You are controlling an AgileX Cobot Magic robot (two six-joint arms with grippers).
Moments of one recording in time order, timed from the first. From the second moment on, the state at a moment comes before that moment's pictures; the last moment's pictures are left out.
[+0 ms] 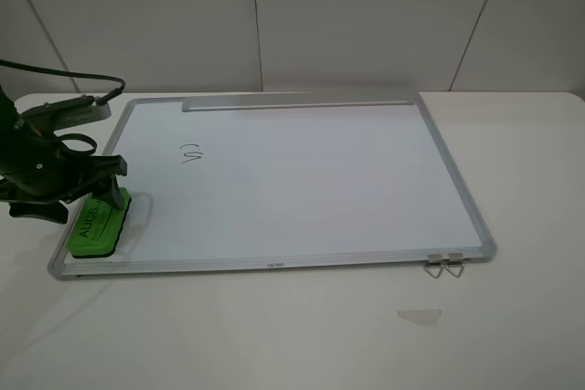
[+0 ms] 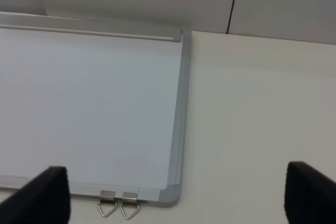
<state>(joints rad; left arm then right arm) -0.08 1.74 -0.74 -0.11 0.35 -0.23 0.04 0.00 -0.53 0.00 1.05 -0.05</state>
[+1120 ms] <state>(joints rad) -0.13 1.75 -0.72 -0.12 0.28 -0.23 0.04 0.00 -0.53 0.00 1.05 -0.05</state>
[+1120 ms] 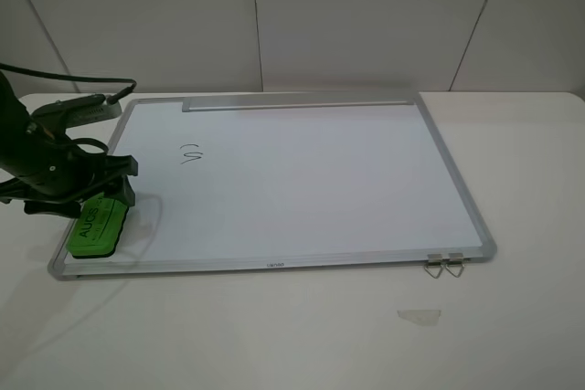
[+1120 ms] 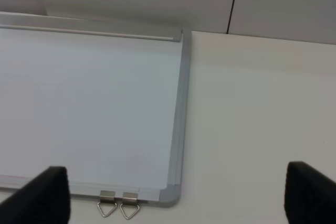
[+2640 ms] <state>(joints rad) -0.13 1.77 -0.76 -0.13 0.44 -0.24 0.04 0.00 -0.53 0.00 1.05 -0.05</state>
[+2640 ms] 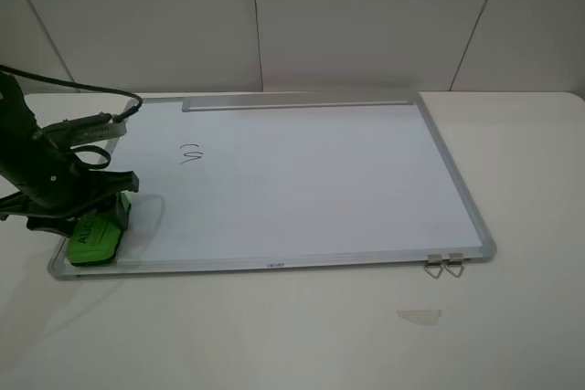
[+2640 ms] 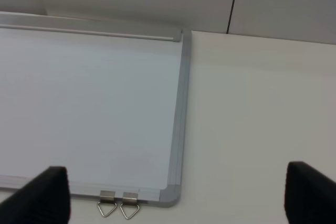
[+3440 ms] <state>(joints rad) -0.13 1.91 -1.48 -0.14 0.90 -0.07 0.04 0.00 -0.53 0.00 1.05 -0.05</state>
